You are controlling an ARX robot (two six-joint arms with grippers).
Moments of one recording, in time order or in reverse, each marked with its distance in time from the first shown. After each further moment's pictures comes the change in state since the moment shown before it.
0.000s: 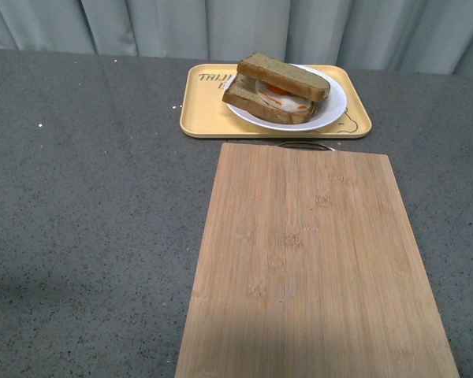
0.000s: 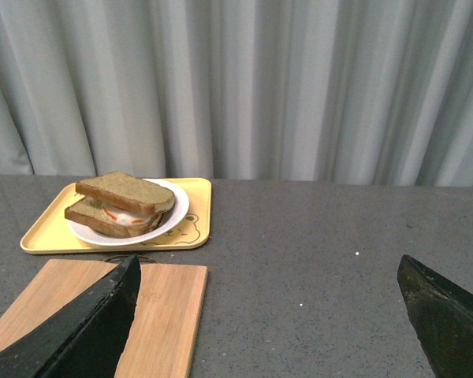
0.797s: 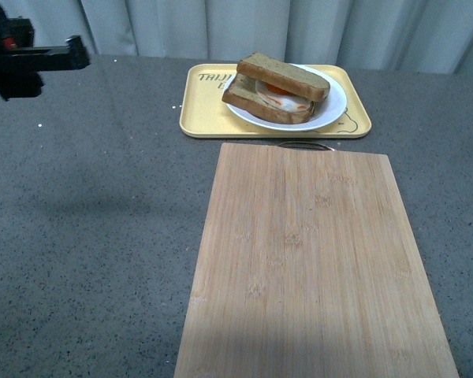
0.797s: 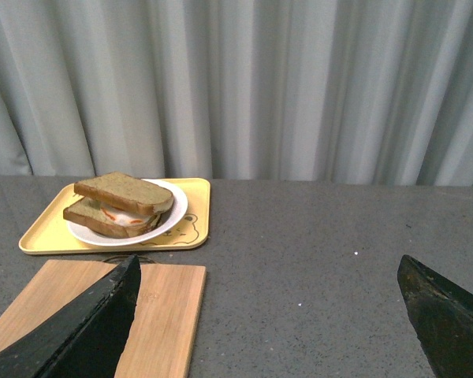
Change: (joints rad) left arm -0.193 0.719 0.370 0.346 -0.209 -0.026; right arm 0.000 0.000 0.000 0.000 0.000 0.000
